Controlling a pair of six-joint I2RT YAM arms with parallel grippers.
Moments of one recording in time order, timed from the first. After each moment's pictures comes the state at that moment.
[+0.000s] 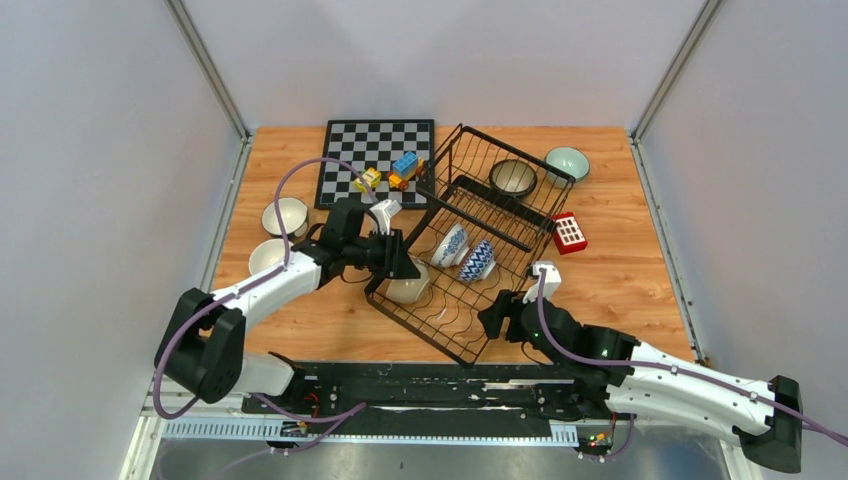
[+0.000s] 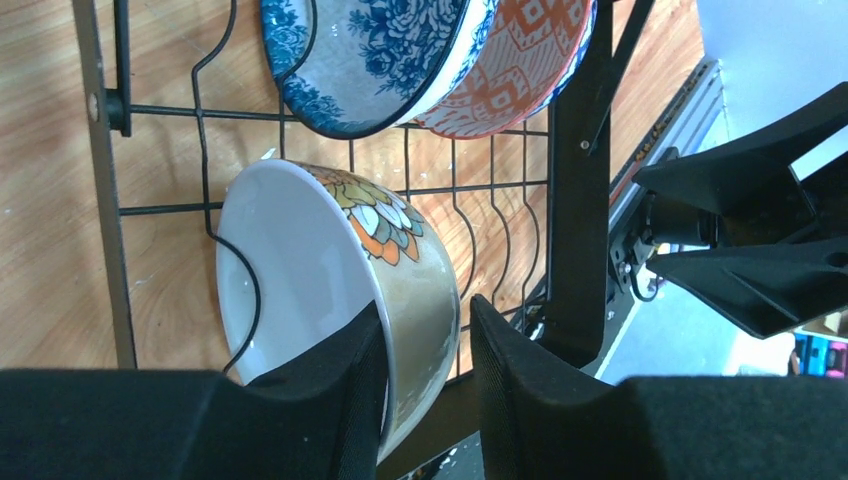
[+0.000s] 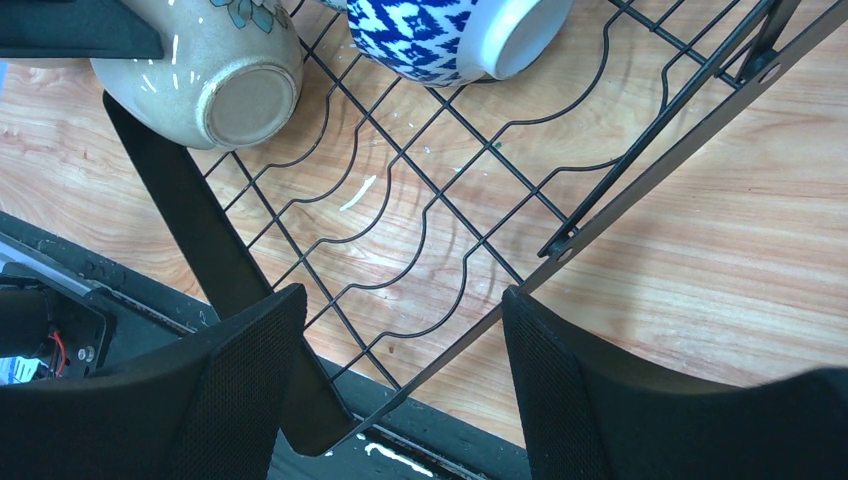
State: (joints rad) left arm -0.48 1.34 0.76 -0.12 0.62 -0.43; right arm 1.13 0.56 0.39 -0.40 0.49 0.81
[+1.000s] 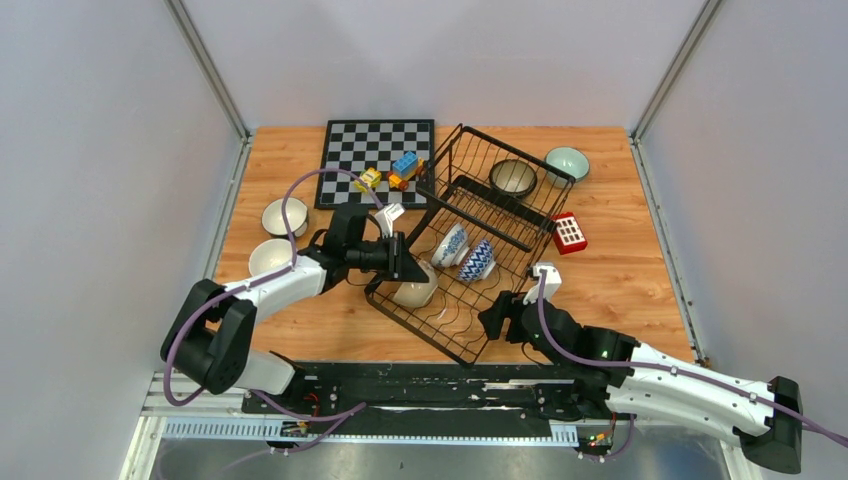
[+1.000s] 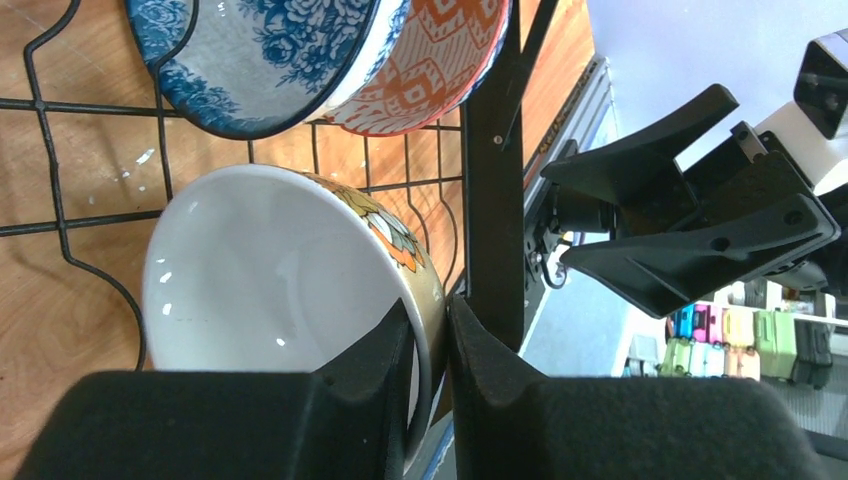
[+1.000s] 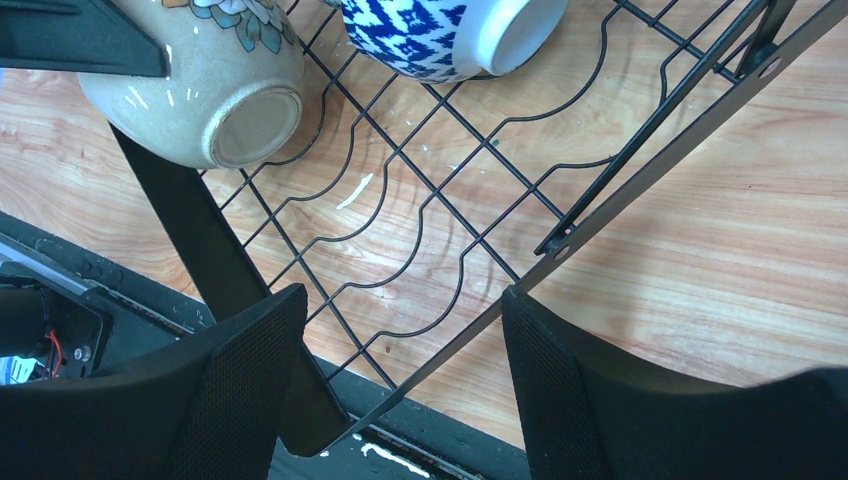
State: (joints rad) left arm -0.48 1.40 0.69 0.10 0.77 -0.61; right arm 1.13 0.55 0.38 -0.39 0.49 0.81
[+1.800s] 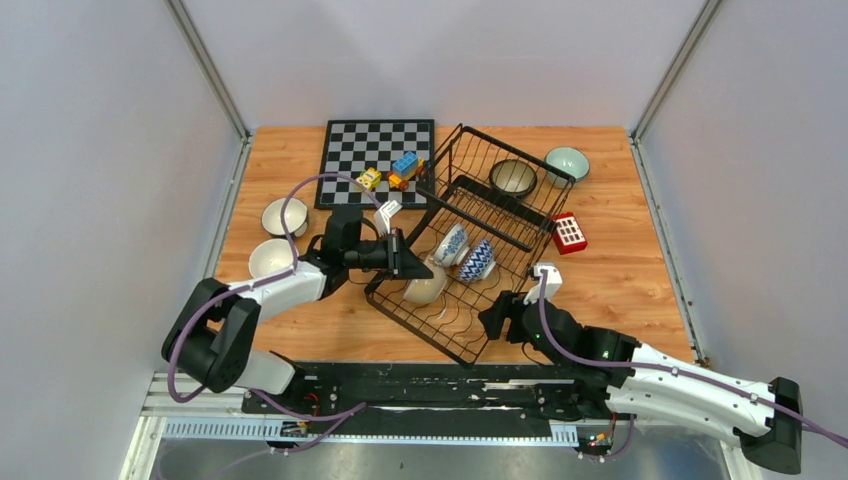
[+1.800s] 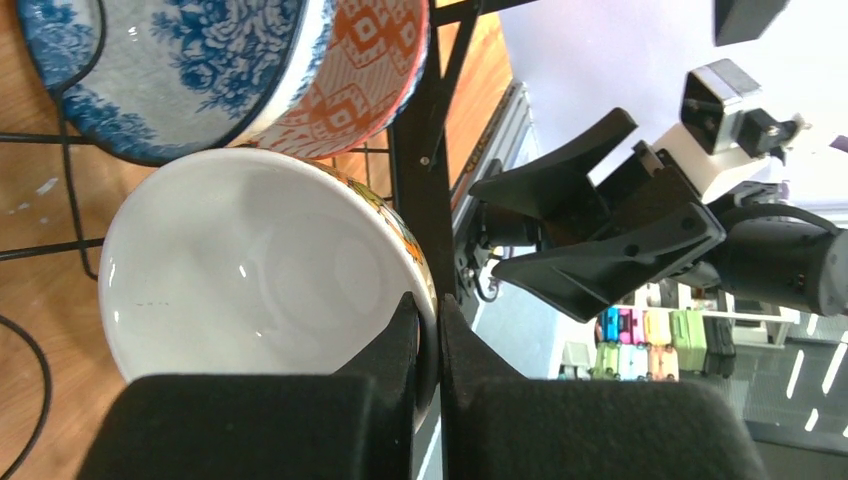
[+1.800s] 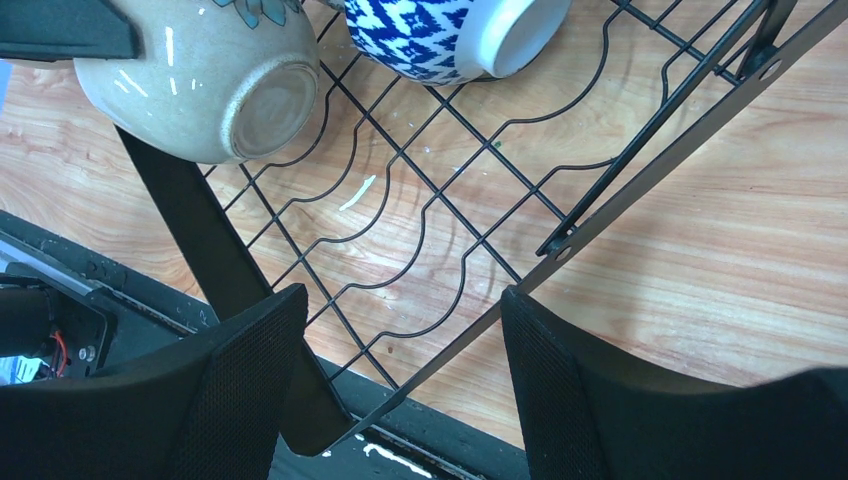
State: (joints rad) left arm -0.48 1.41 0.62 0.34 0.85 -0.82; right arm 1.13 0.55 0.38 -0.39 0.49 0.81
